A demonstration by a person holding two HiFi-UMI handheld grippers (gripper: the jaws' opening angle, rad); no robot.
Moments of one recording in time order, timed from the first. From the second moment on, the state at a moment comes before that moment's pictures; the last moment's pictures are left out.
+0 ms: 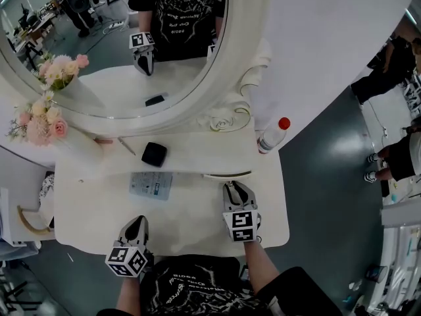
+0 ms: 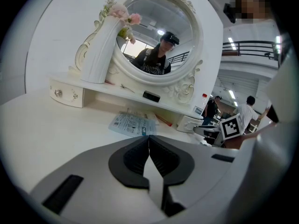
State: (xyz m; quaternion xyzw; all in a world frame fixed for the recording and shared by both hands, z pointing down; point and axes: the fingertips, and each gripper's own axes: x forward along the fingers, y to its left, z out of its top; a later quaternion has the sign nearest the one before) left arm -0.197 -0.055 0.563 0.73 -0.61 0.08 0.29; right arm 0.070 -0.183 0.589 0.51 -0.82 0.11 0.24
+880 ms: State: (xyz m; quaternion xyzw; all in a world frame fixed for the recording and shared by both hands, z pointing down) left arm -0.201 -0.052 0.568 0.73 -0.61 0.07 0.30; right arm 0.071 -0.192 0.591 0.51 -0.82 0.11 0.24
